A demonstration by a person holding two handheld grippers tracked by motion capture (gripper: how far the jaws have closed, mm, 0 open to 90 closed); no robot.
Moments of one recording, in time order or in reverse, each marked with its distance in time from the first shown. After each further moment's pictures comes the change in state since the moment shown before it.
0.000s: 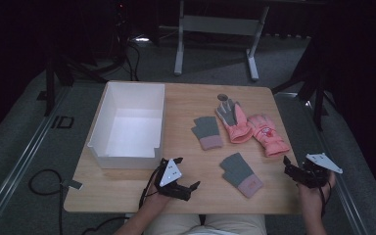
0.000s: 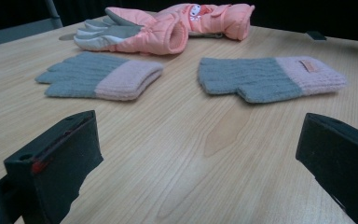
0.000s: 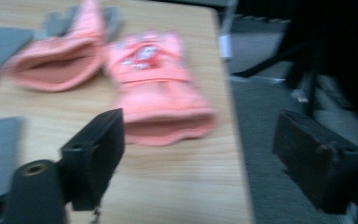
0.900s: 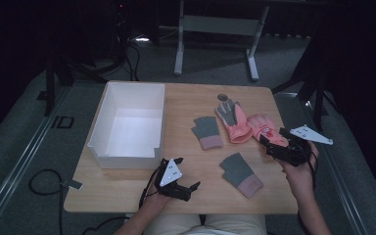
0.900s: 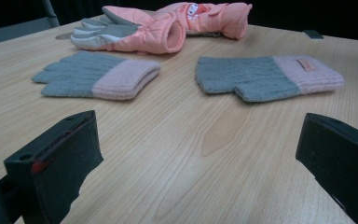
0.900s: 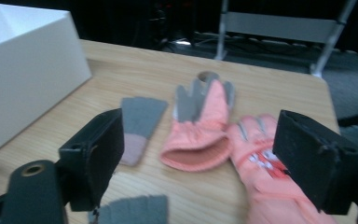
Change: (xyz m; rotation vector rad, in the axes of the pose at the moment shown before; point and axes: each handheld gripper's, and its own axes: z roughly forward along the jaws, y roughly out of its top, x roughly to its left) left arm 0.000 0.000 0.000 0.001 -0.009 0.000; right arm 0.061 0.093 -0.010 -0.097 0.330 -0.043
